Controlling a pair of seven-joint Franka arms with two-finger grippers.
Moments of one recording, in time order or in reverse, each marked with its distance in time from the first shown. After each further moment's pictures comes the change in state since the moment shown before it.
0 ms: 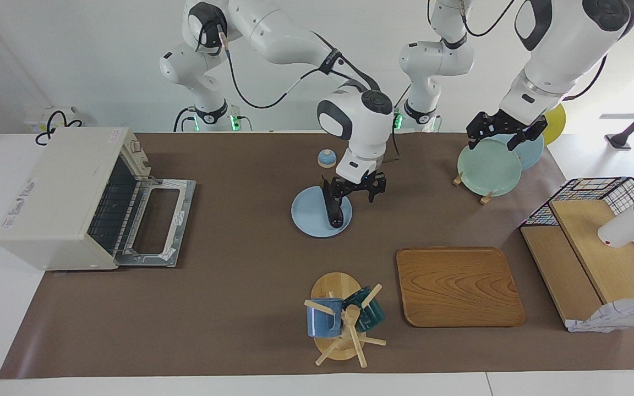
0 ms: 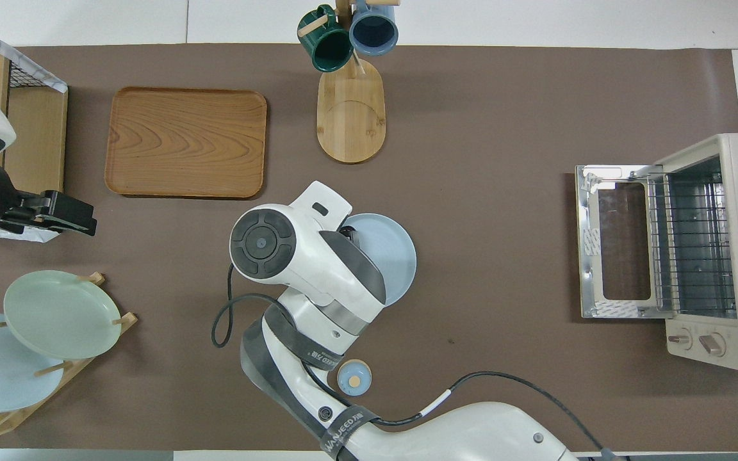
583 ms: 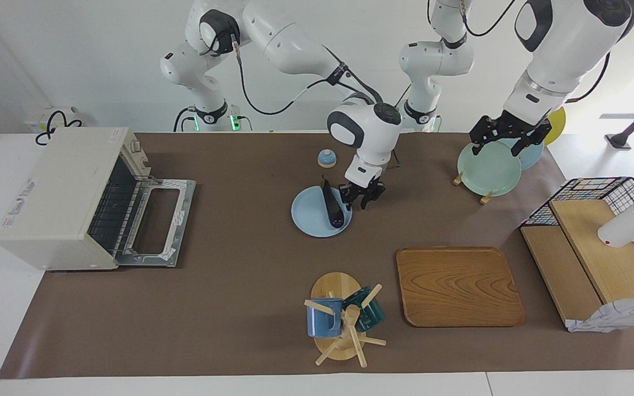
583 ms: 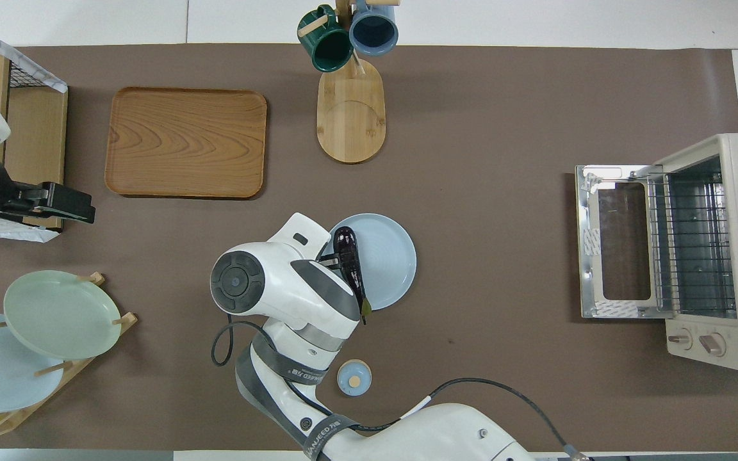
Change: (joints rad) left arm 0.000 0.005 0.008 0.013 0.000 0.073 0.000; right arm 0.031 0.044 -0.005 -0.037 -0.055 0.032 0.039
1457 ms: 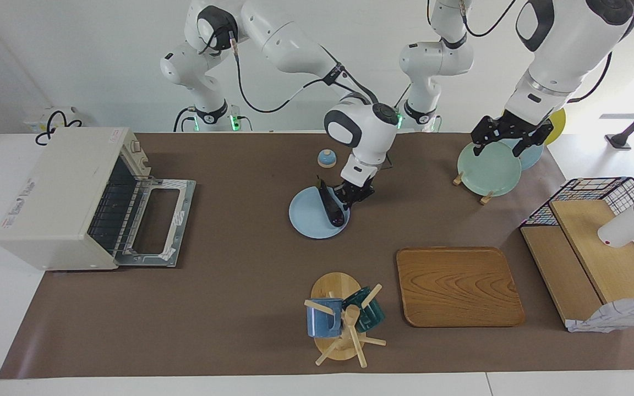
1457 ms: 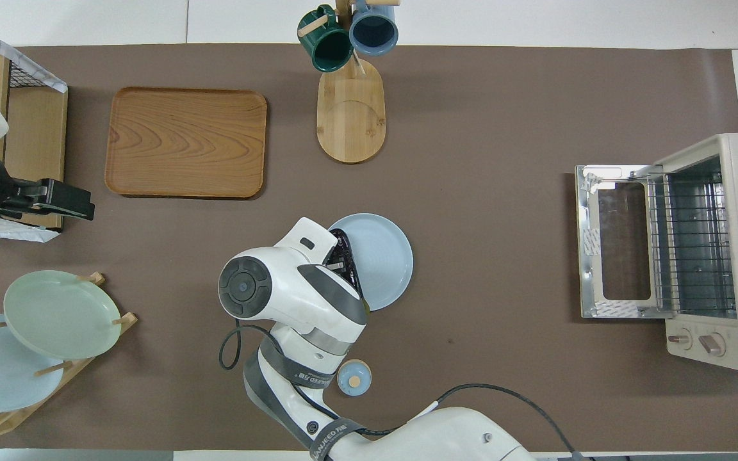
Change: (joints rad) left arm 0.059 0.005 -0.055 0.002 0.000 0.000 0.000; right arm 0.000 -0.031 -0.003 -0.031 -0.102 -0.094 -0.001
